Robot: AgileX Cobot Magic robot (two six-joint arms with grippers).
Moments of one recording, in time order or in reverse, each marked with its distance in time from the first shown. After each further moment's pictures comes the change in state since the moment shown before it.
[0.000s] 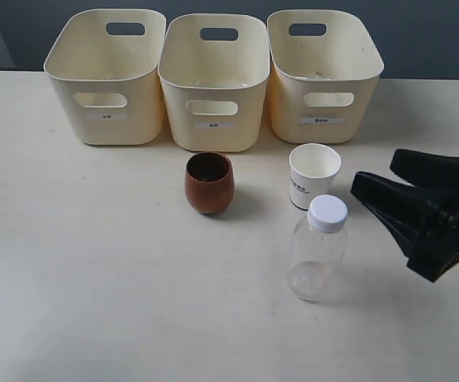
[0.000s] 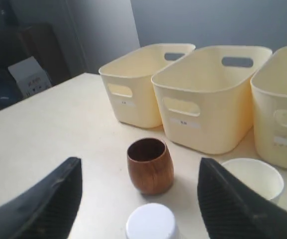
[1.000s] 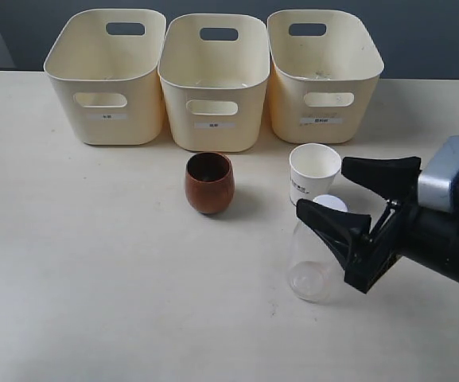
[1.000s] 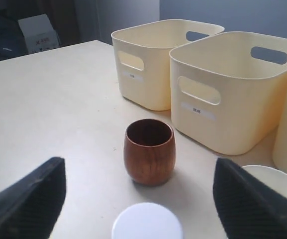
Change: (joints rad) left arm 0.000 0.000 0.000 0.000 0.000 0.000; right arm 0.211 0.412 -0.002 0.374 -0.152 -0.645
